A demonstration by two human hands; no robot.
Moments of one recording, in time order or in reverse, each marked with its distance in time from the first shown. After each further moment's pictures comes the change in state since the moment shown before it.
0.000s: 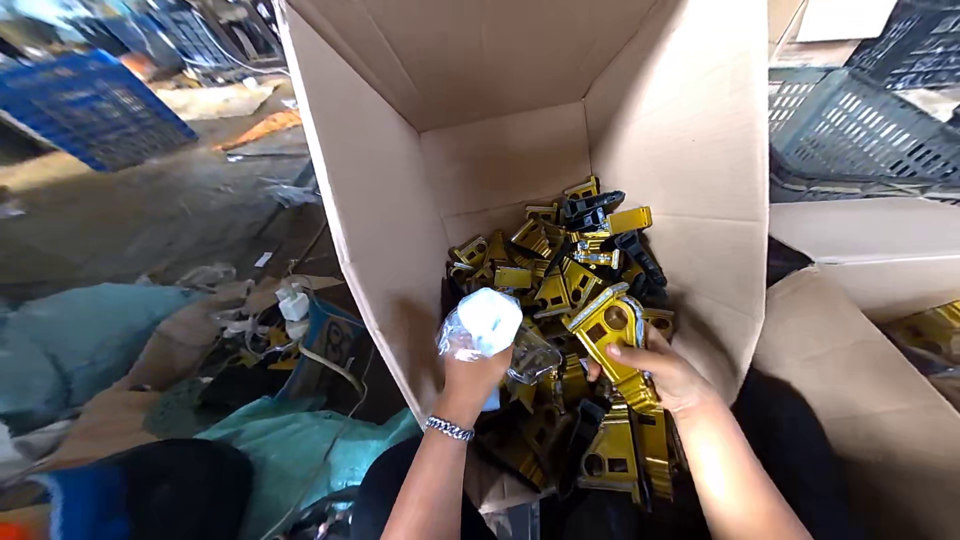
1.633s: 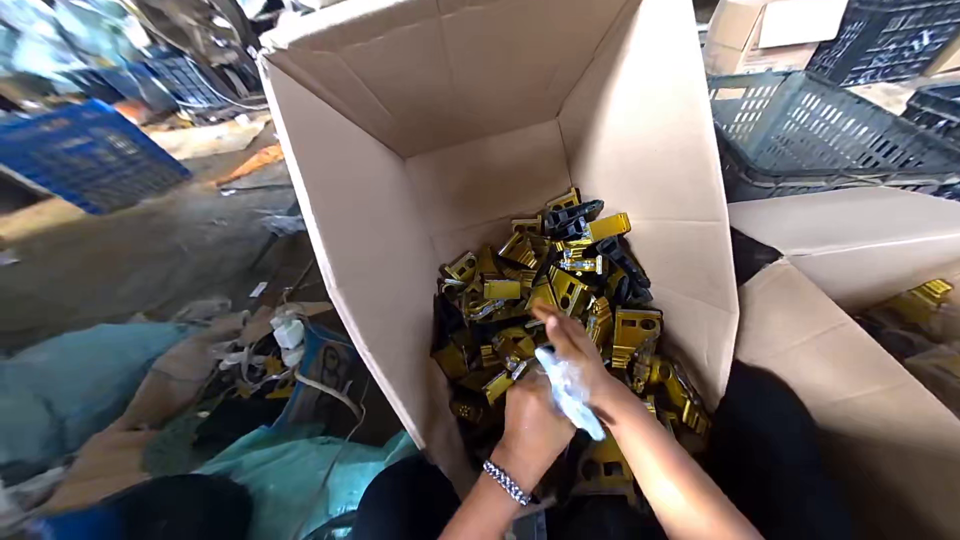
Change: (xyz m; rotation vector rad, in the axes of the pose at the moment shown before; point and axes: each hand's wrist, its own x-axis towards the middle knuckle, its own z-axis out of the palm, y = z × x) left_hand -0.060 0.040 0.041 0.160 -0.278 0.190; right_hand 0.034 0.042 0.051 -0.978 0.113 -0.206
